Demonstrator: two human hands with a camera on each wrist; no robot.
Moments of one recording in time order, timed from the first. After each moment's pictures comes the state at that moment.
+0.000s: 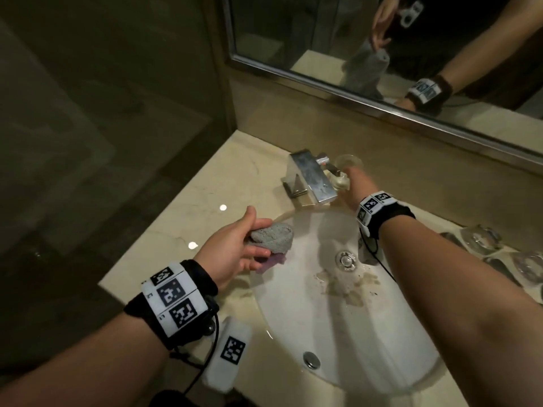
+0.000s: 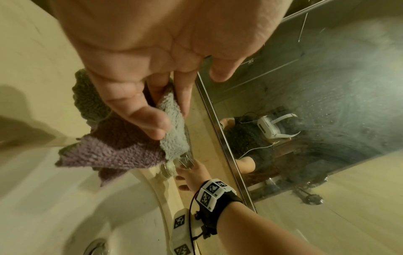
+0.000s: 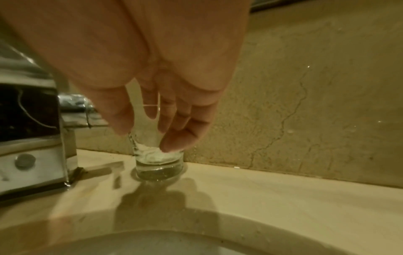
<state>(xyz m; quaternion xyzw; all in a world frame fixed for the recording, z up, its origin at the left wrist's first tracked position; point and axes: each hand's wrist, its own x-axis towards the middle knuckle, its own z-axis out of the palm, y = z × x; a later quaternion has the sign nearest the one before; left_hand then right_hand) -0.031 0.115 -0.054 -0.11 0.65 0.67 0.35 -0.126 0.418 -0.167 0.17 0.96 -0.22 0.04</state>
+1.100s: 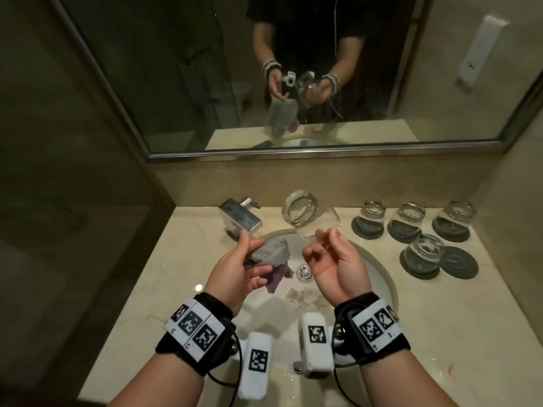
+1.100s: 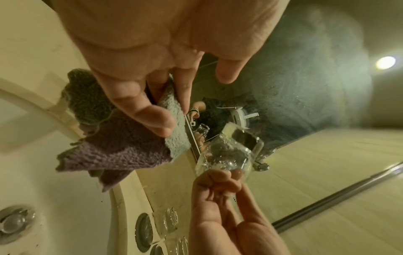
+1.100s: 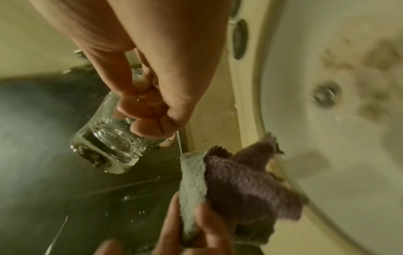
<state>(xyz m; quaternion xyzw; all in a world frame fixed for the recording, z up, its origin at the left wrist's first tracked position) 0.032 0.185 -0.009 0.02 0.65 0.67 0.36 0.122 0.326 -0.039 0.17 0.17 -0.93 -0.26</state>
